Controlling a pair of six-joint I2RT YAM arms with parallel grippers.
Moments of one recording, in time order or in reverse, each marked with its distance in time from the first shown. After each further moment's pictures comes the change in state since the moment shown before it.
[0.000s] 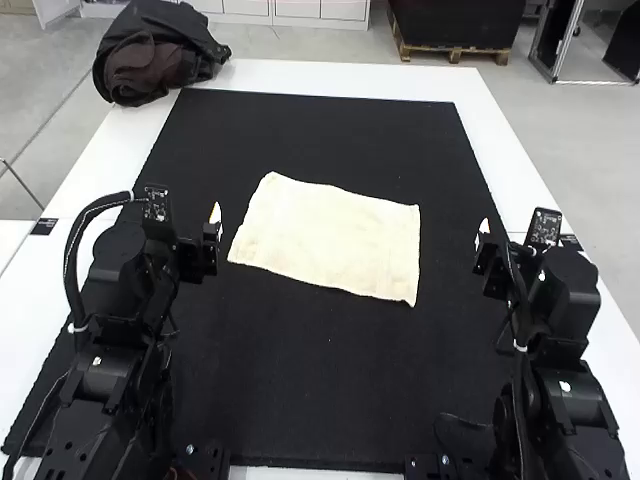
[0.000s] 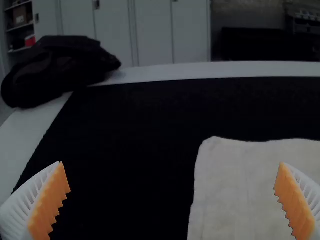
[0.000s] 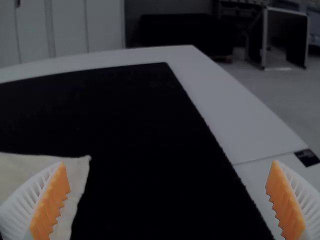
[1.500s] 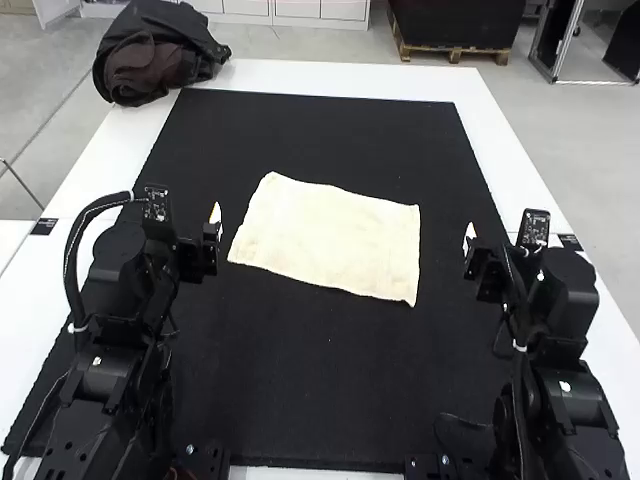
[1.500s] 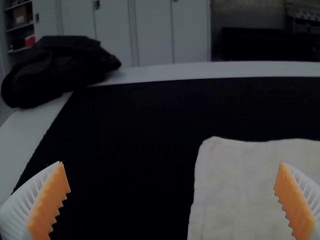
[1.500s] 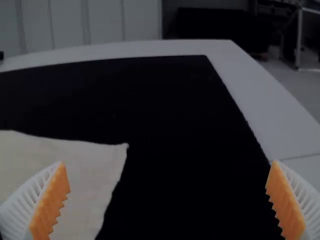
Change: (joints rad) left arm 0.000 0.000 0.000 0.000 0.000 0.000; right arm 0.000 0.000 0.000 -0.026 -0.132 0.000
